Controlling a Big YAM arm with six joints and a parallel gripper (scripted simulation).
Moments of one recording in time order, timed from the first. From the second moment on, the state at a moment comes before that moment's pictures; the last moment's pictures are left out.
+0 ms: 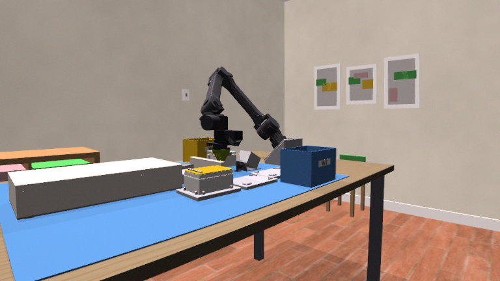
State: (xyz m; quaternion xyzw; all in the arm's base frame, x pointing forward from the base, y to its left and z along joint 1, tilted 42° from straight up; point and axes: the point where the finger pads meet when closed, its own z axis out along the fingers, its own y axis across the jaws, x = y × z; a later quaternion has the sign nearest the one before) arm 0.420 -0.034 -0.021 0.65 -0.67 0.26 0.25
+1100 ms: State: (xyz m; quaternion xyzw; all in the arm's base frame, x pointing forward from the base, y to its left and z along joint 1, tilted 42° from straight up) arm 0.431 -0.035 -0.020 0.65 -0.67 0.26 0.25
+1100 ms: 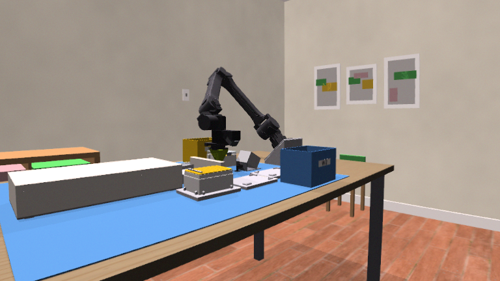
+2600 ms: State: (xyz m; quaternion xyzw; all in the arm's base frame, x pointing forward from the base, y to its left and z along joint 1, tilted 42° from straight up) arm 0.452 -0.035 -0.021 0.65 -0.67 0.26 0.25
